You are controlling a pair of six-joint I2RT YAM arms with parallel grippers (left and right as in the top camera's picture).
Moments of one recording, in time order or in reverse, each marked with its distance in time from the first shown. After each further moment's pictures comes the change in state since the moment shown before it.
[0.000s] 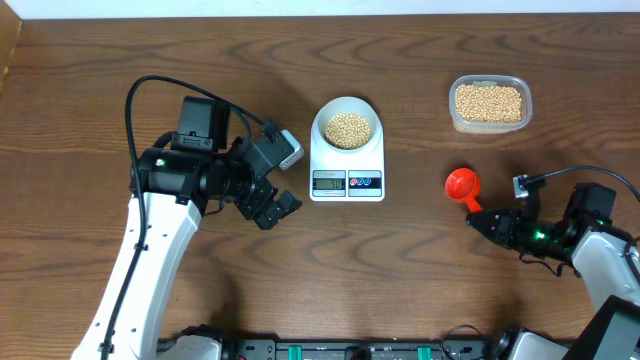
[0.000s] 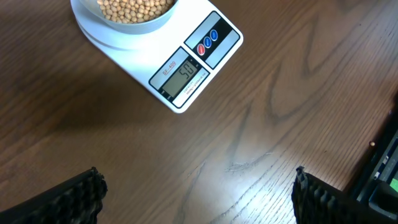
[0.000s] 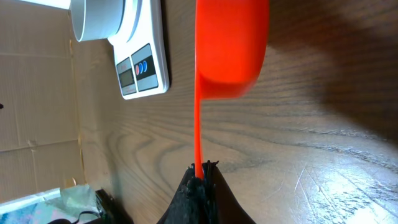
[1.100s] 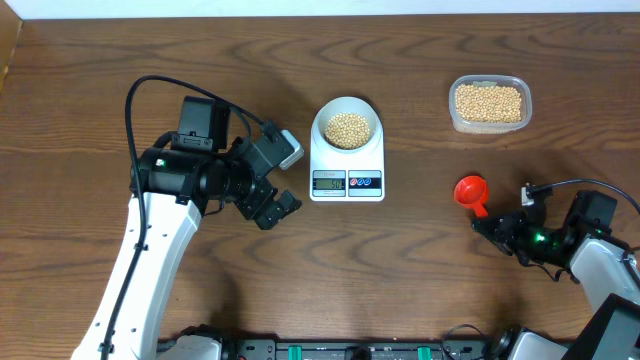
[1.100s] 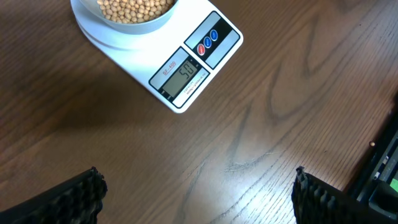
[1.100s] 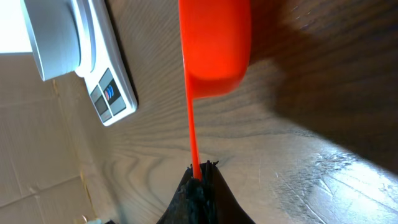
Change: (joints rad) left arm 0.000 0.000 0.000 0.000 0.000 0.000; right arm -0.033 0.000 -0.058 0.095 0.095 0.216
